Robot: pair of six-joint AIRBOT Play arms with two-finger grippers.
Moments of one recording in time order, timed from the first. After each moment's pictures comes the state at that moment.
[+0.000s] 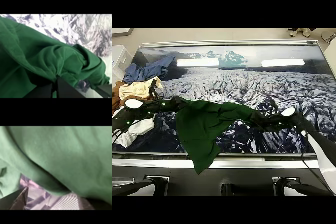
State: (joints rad) left arm 0.02 -1.30 0.91 0.55 -0.82 -1.23; right arm 0.05 -1.40 0.80 -0.70 0.91 1.44
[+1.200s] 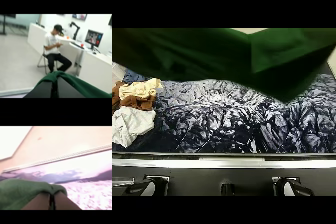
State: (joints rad) left arm 0.18 -0.77 1.60 0.59 -0.80 -1.16; right arm -0.35 -0.76 1.51 -0.88 1.07 1.48
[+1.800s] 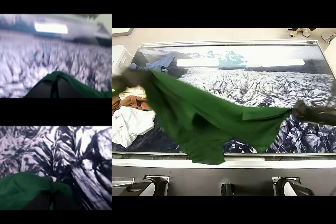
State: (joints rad) left arm 0.06 -0.89 1.06 0.78 -0.85 -1.28; right arm -0.35 -0.93 0.84 -0.93 1.12 1.57
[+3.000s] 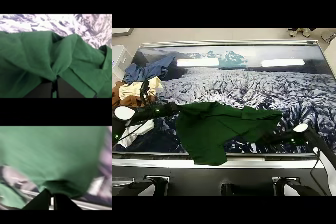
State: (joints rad) left arm -0.02 -1.05 0.82 0.79 -0.81 -1.36; right arm -0.14 -1.22 0.54 -0.80 1.11 1.45
